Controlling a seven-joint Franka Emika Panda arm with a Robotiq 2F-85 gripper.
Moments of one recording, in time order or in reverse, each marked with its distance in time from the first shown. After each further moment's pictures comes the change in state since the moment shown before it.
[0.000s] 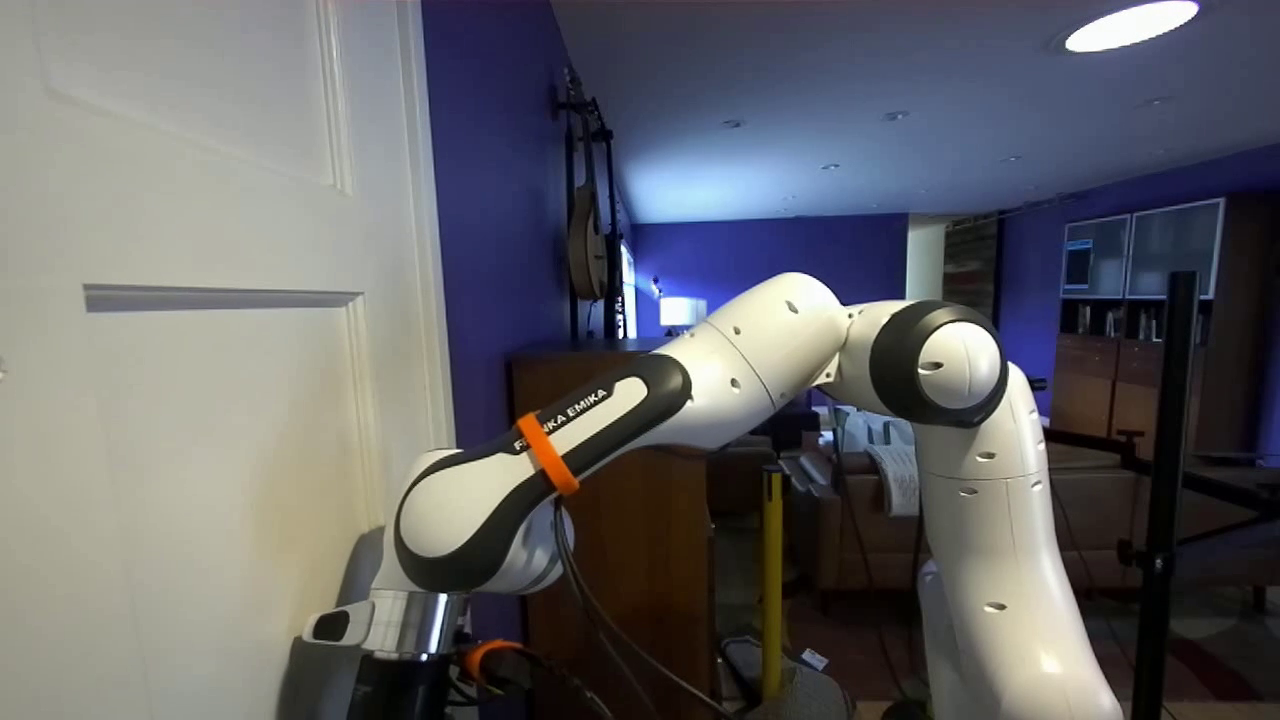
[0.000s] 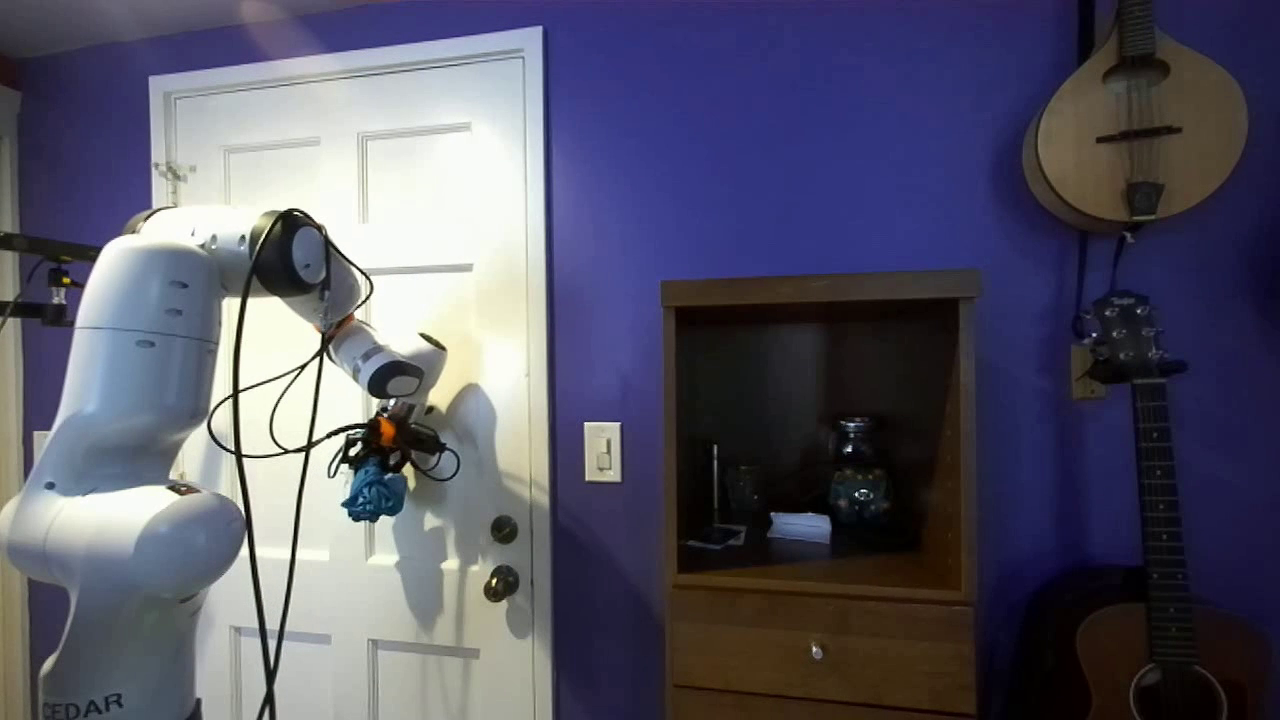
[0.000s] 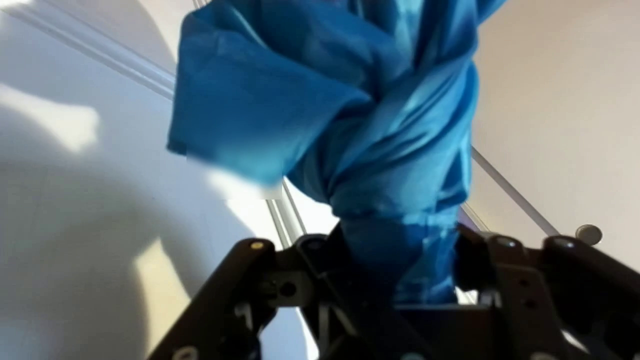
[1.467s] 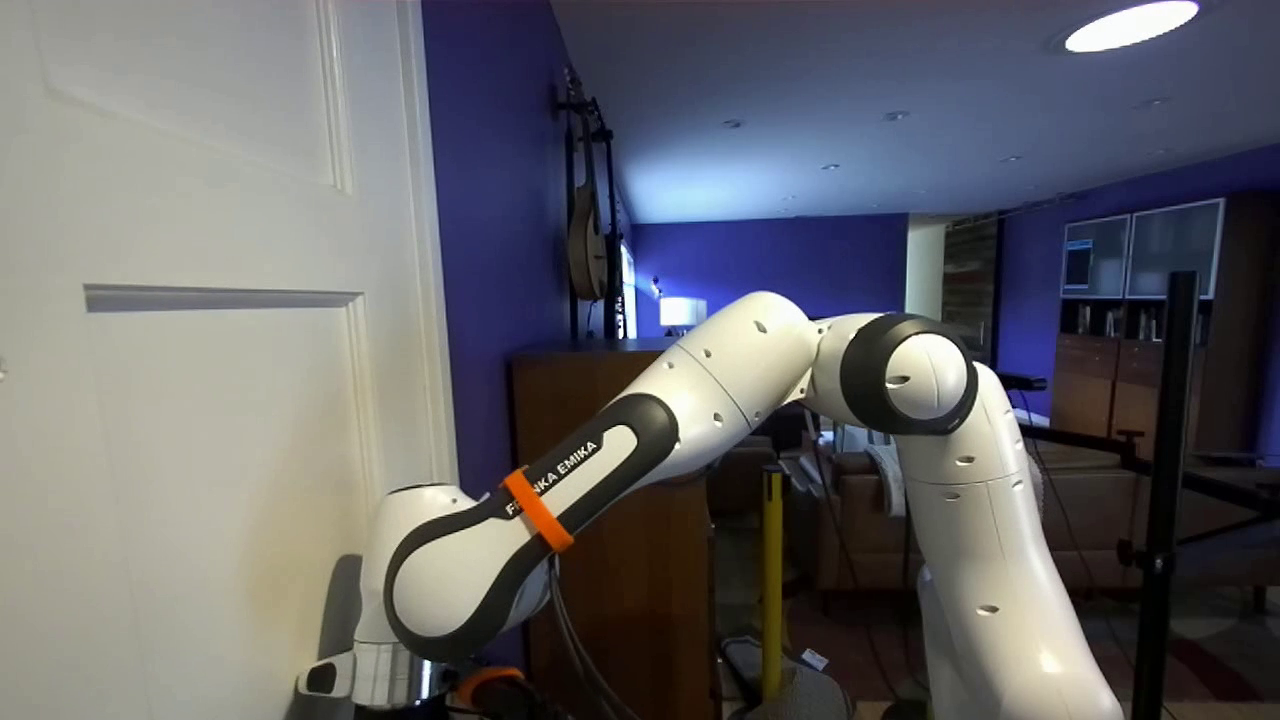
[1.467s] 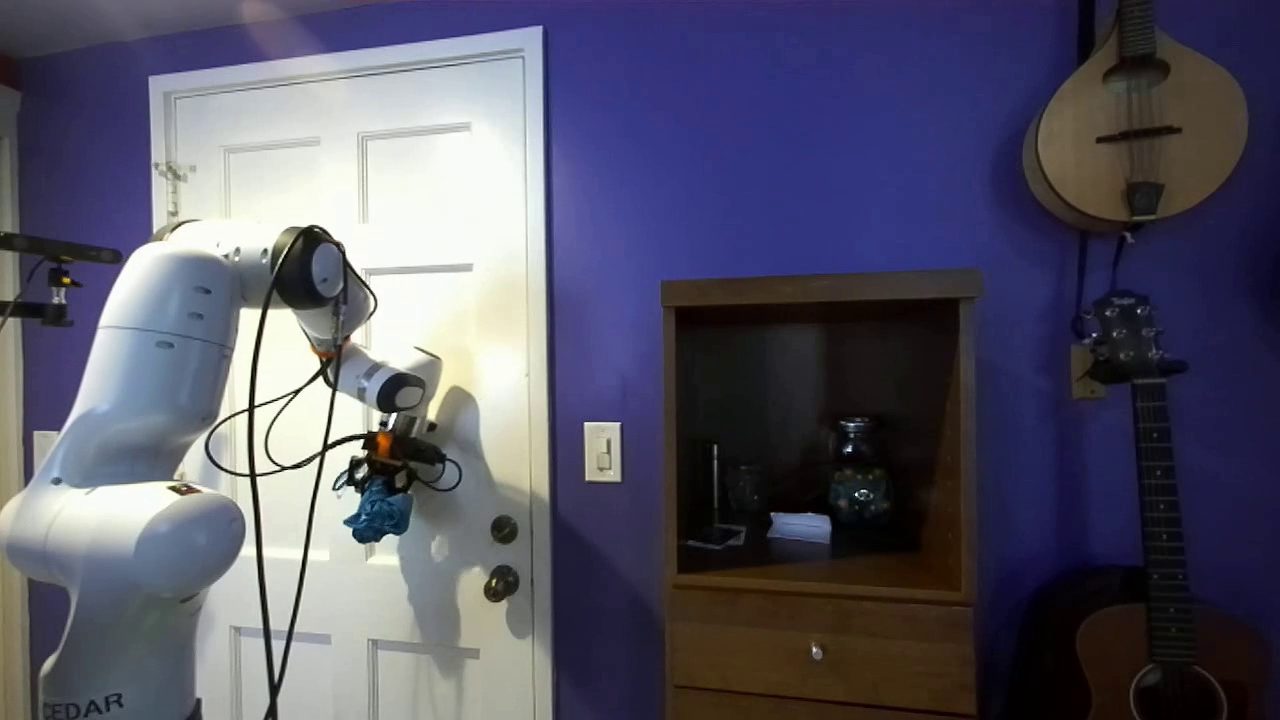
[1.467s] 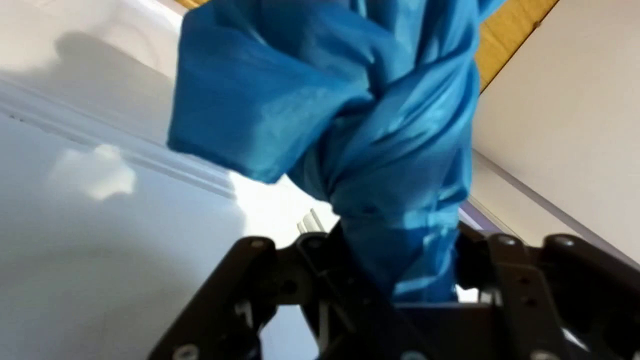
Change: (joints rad) arm 0.003 0.083 0.012 0.026 -0.236 0.003 0.282
